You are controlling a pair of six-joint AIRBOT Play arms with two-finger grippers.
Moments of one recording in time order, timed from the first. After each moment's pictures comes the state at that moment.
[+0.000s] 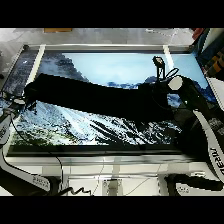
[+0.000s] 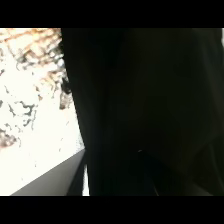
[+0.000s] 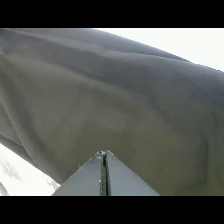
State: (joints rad) left arm 0.40 -1.81 1.21 0.77 -0.15 -1.62; right arm 0.17 -1.41 1.32 -1.16 0.85 1.40
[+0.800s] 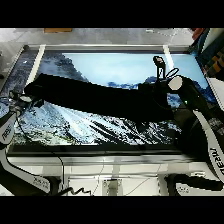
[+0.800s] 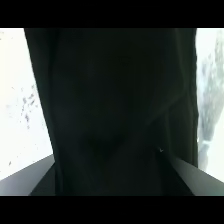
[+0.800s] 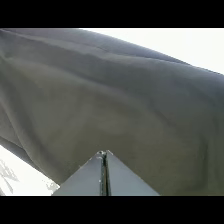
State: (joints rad) left arm 0.30 -1.82 1.21 0.77 -0.12 -1.85; right arm 0.17 -1.41 1.32 -1.16 0.84 1.40
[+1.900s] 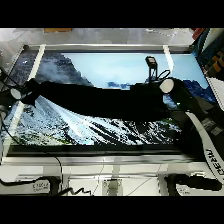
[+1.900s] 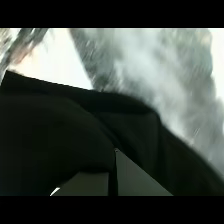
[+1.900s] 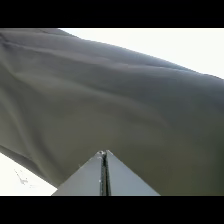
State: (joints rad) left arm 0.29 -1.44 1.16 1.44 -0.39 -1.83; right arm 0.30 -1.44 1.32 -1.16 0.75 1.47
